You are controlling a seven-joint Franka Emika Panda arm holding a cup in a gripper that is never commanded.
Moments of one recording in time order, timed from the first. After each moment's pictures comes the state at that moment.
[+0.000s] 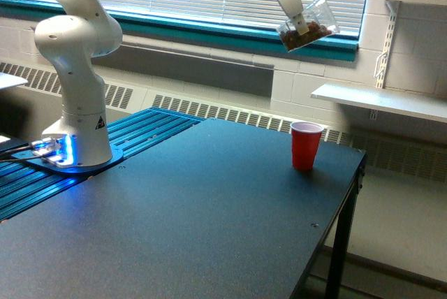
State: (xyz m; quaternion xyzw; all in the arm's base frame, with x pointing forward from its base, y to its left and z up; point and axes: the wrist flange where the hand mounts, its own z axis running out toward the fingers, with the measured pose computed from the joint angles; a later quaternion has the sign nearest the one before) arm 0.481 0.116 0.498 -0.94 0.20 -0.25 0.15
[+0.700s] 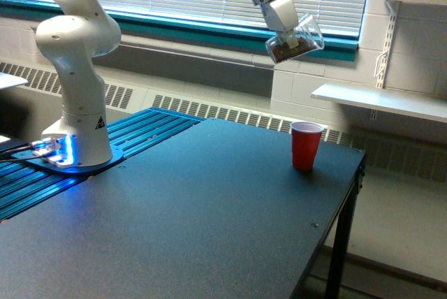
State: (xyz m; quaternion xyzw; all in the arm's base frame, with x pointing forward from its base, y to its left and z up) arm 0.451 0.167 0.457 -0.96 0.10 -0.23 0.12
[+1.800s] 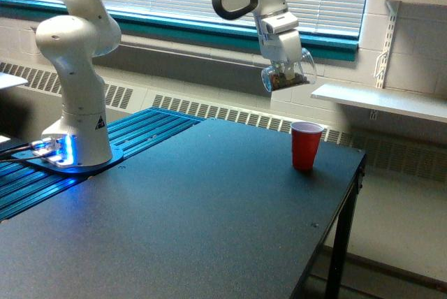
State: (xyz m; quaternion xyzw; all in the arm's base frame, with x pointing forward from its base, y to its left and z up) arm 0.452 0.209 0.380 -0.99 0.03 -0.15 0.06
